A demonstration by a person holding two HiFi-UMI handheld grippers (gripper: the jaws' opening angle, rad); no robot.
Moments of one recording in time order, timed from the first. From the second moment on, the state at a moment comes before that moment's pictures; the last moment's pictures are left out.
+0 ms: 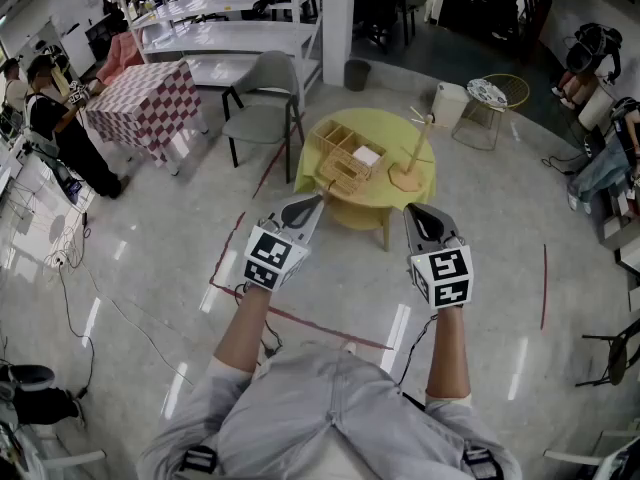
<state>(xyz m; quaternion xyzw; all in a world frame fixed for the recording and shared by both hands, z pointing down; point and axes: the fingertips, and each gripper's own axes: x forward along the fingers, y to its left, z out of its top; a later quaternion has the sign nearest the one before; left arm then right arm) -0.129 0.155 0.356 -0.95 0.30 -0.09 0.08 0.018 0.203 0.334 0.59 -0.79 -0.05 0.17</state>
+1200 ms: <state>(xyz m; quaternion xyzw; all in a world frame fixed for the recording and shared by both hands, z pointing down) -0.065 0.159 0.373 -0.94 0.33 -0.11 0.07 0.086 0.195 0.347 0.57 -0.81 -0.02 0.13</state>
